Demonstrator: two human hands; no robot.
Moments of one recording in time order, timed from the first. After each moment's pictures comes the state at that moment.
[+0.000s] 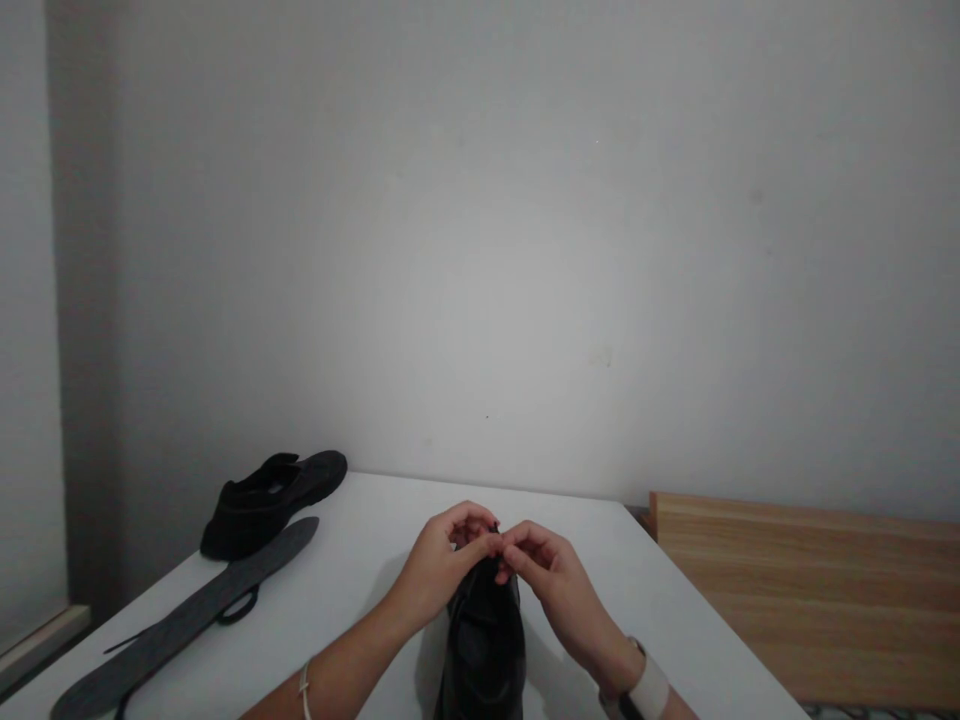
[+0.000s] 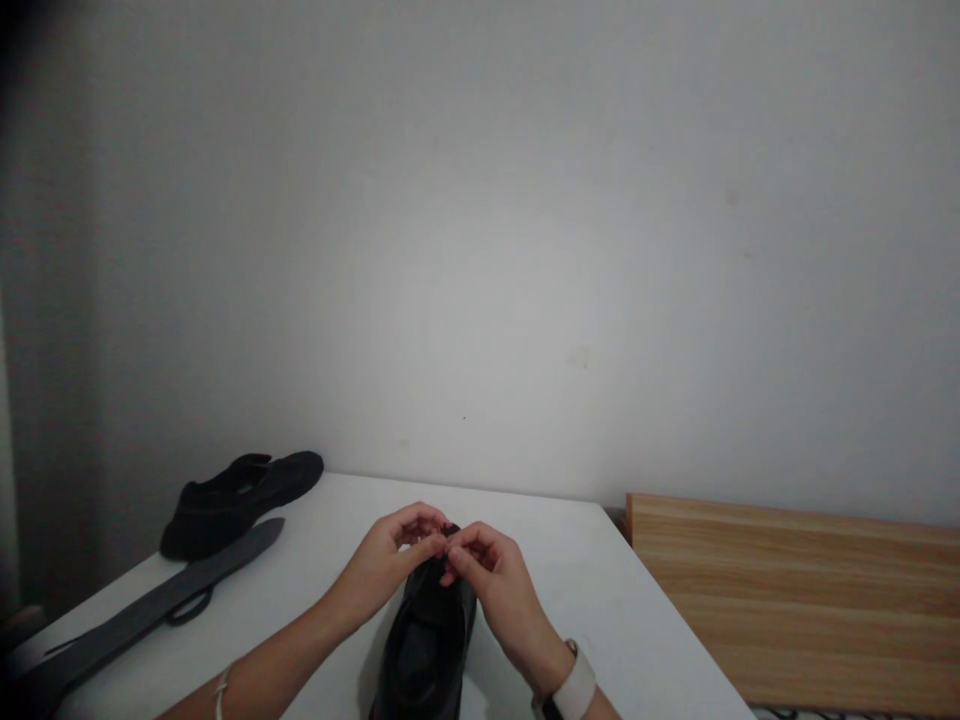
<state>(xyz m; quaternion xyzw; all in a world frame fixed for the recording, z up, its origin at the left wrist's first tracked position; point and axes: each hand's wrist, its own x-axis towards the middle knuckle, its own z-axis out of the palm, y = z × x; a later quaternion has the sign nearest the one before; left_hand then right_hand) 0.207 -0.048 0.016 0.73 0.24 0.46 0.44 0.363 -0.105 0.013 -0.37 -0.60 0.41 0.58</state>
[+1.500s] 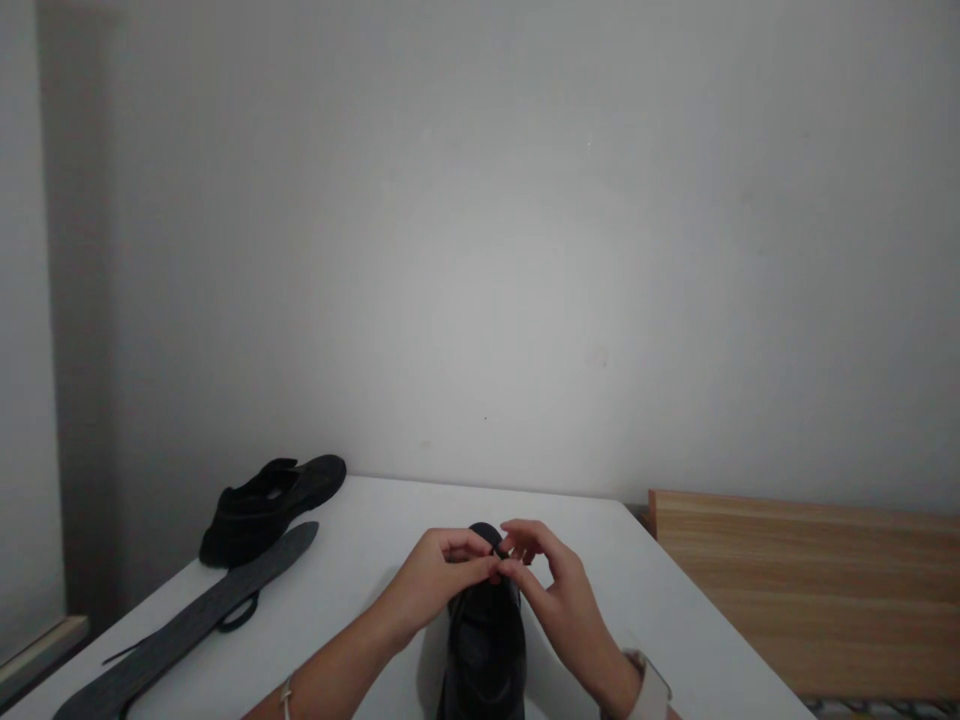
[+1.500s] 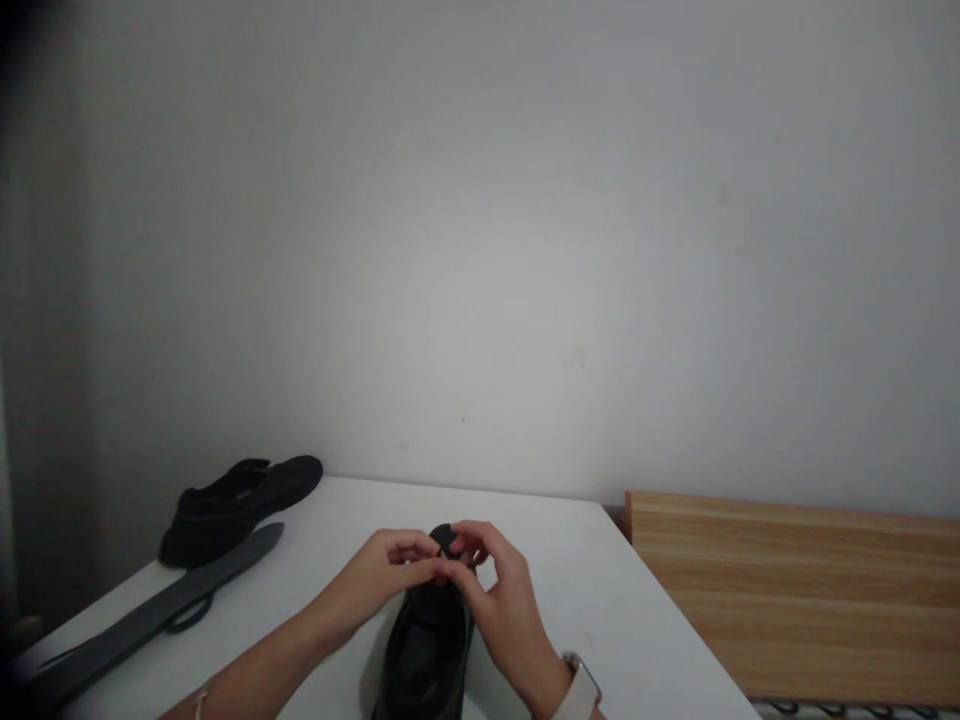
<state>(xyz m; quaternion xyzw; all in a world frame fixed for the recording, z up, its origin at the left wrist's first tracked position) 0.199 -0.060 0.019 0.69 0.23 0.38 0.57 0.363 -0.117 0.007 -0.45 -0.69 0.12 0.55</state>
